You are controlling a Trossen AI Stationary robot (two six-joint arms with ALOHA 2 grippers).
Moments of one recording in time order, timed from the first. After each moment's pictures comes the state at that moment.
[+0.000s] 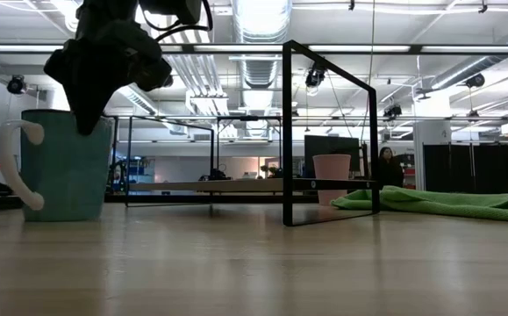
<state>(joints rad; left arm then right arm) -0.13 1.58 1.23 -1.23 0.10 -1.04 -0.11 0.91 1.28 -0.64 -0.30 0.40</state>
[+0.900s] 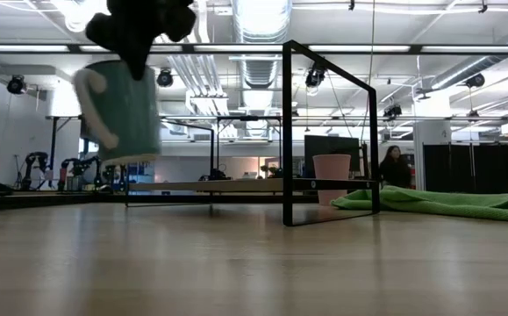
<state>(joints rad) -0.03 1.58 1.55 -1.41 -0.02 -0.91 -0.11 0.90 1.28 -0.64 -0.30 0.40</state>
